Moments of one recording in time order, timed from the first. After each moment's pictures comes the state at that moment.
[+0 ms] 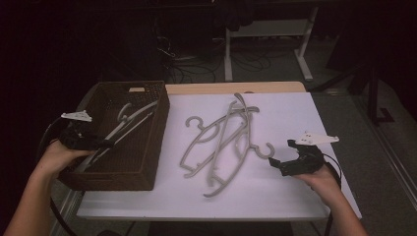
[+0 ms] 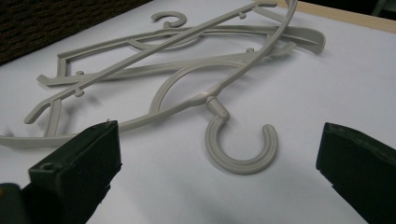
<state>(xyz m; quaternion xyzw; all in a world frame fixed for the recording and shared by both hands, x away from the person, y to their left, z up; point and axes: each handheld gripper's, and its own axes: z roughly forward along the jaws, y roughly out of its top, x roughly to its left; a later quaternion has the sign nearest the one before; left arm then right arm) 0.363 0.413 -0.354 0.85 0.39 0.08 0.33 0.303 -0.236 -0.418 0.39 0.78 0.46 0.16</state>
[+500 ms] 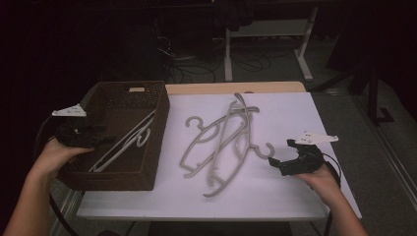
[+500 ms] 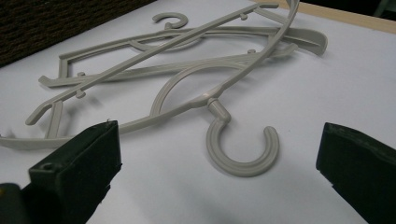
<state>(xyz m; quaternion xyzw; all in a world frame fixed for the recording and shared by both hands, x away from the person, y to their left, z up) 0.351 0.398 -0.326 0.83 0.38 0.12 0.40 0.304 -0.235 -0.418 0.39 0.78 0.46 0.16</state>
